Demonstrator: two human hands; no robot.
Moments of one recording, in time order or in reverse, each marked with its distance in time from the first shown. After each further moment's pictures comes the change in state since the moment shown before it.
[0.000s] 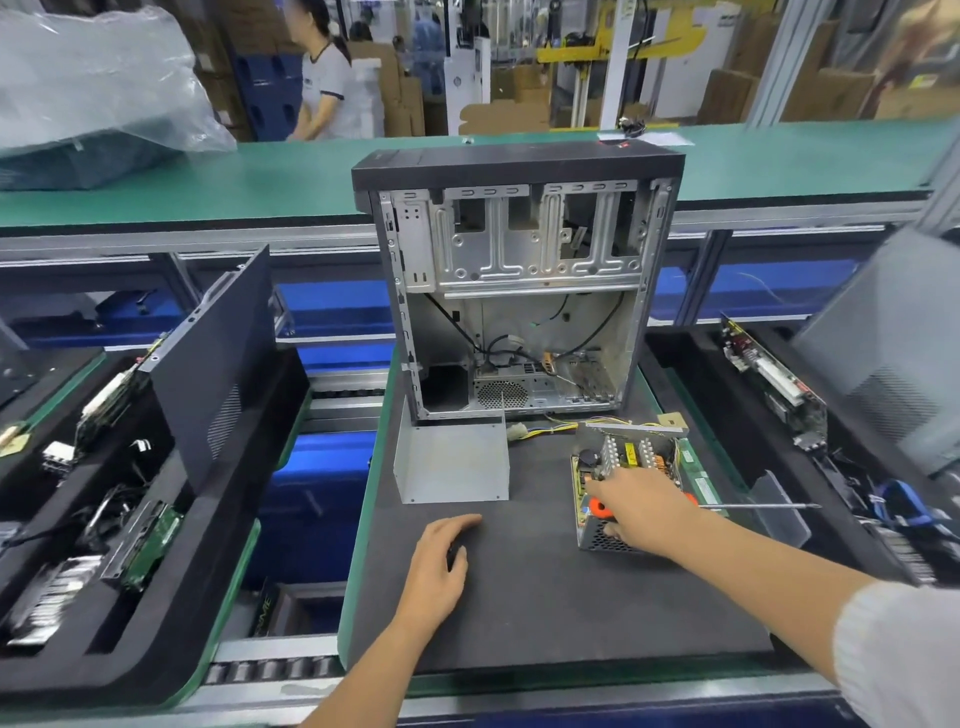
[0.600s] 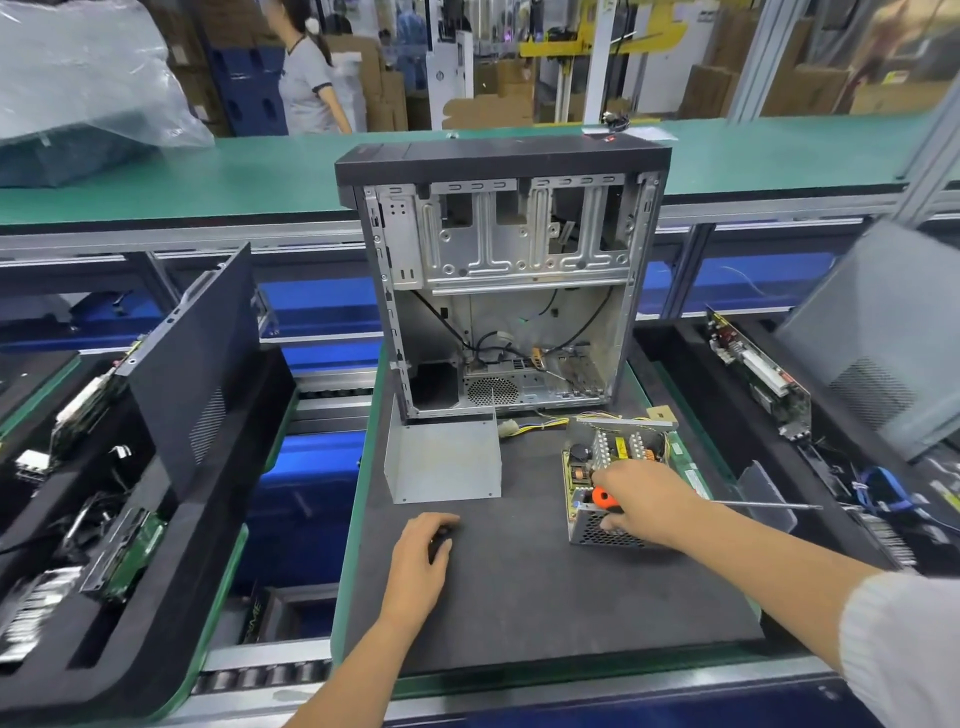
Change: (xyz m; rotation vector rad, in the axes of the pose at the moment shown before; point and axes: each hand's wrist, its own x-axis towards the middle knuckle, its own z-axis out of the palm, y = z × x) left_hand 0.007 -0.007 -0.006 0.009 0.093 -0.012; right_hand -0.001 0.013 0.008 0.120 0.051 0.017
